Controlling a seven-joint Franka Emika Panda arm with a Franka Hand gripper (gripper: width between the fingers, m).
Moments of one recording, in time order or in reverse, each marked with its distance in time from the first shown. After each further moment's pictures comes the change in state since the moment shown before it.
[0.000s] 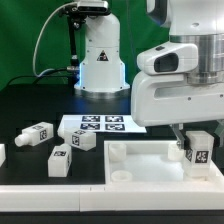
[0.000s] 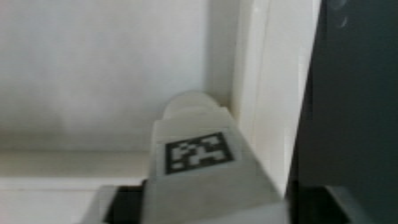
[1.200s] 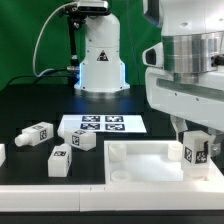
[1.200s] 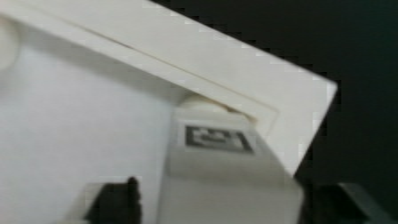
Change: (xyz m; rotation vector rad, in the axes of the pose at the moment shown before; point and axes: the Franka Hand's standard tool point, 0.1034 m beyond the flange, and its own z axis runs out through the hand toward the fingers) arm 0.001 0.001 0.000 0.038 0.001 0.828
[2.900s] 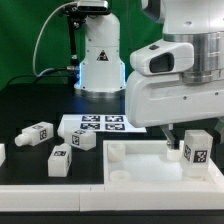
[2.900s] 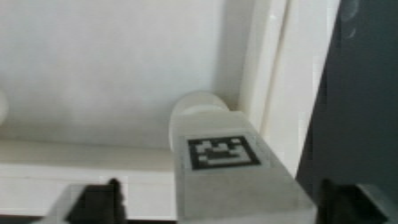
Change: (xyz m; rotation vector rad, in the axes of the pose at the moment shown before) arm 0.007 0.002 -0.004 -0.031 -0.038 -0.943
